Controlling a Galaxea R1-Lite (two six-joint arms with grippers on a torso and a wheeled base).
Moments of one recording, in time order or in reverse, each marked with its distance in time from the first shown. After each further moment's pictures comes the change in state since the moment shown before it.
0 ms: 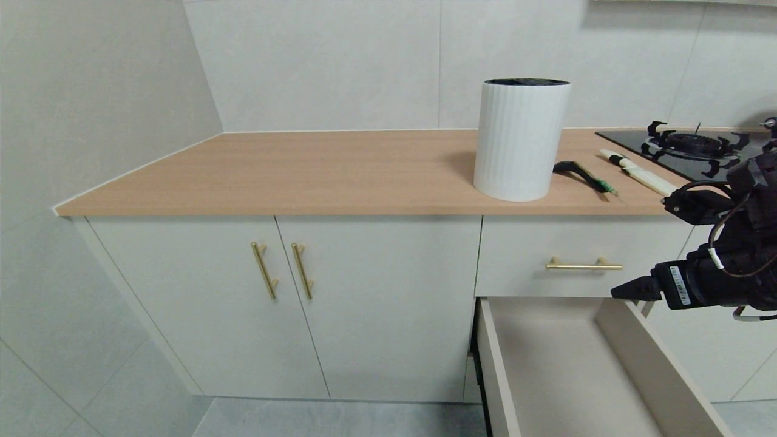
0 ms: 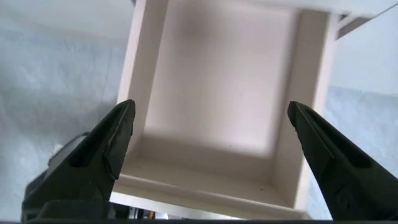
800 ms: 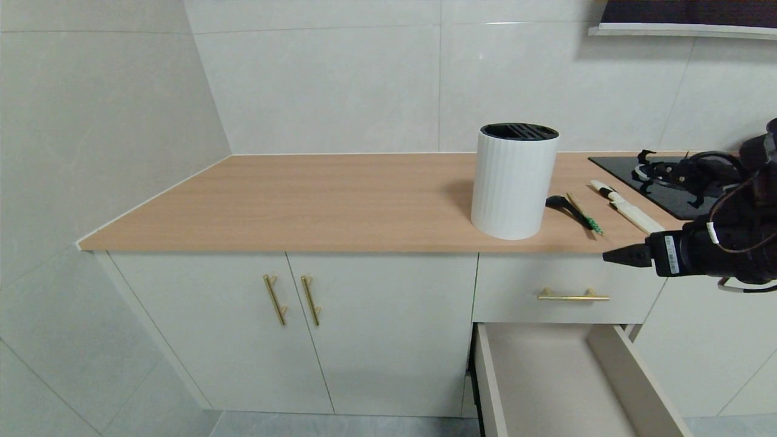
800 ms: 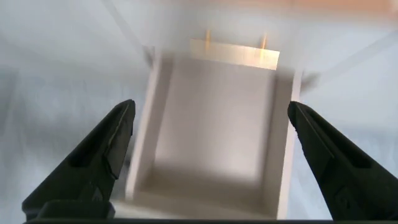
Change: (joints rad) left arm 0.000 0.000 0.000 0.000 0.000 0.000; right arm 0.000 0.009 -0.010 -0.212 0.000 -0.003
